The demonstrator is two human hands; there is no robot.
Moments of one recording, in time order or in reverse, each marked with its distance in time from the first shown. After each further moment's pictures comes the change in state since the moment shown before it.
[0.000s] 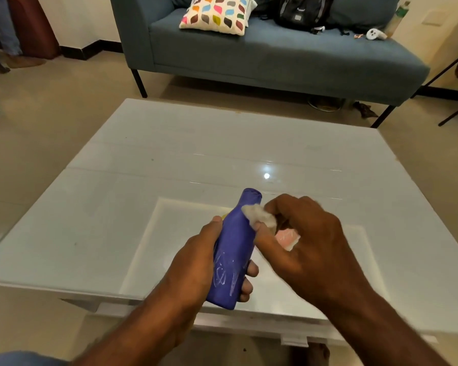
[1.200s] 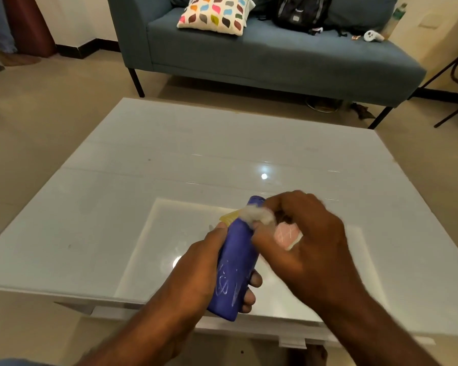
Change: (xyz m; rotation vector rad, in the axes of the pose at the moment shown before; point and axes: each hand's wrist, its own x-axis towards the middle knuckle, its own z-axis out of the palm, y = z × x) left_hand 0.010 -0.017 -0.010 0.072 -0.053 0.258; right_hand 0.003 0.000 0.004 0.082 0.092 -0.020
